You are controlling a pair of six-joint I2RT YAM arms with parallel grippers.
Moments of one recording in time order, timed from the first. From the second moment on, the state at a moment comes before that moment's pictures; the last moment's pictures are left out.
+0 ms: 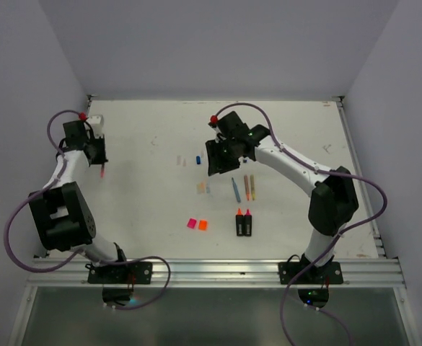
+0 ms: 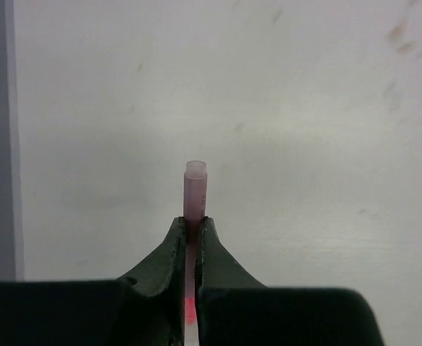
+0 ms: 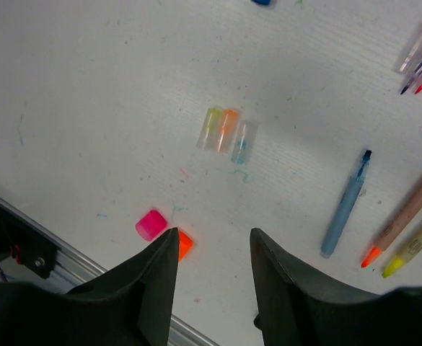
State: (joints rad) left arm 0.33 1.57 0.98 -0.37 0.08 0.24; right arm 0.68 1.79 1.53 -0.77 -0.17 0.40
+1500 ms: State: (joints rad) left arm -0.27 1.41 0.82 0.50 0.71 -1.23; right arm 0.50 1.66 1.39 -0.22 -0.74 0.67
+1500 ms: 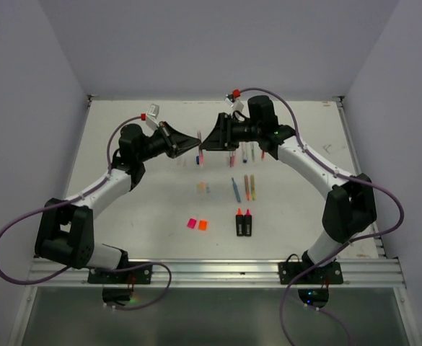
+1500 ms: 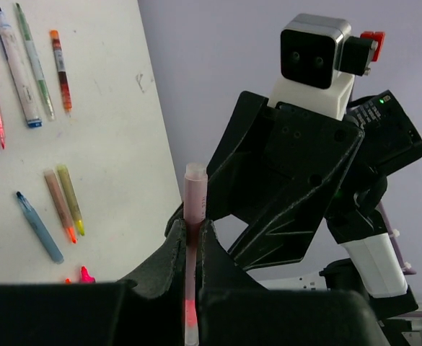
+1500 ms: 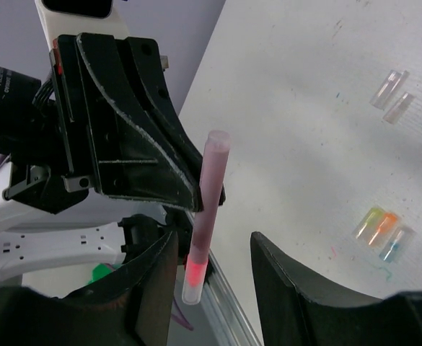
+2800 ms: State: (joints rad) left arm -0.31 1.29 0.92 0.27 0.65 -0.67; right arm 0.43 1.71 1.45 -0.31 -0.69 0.75
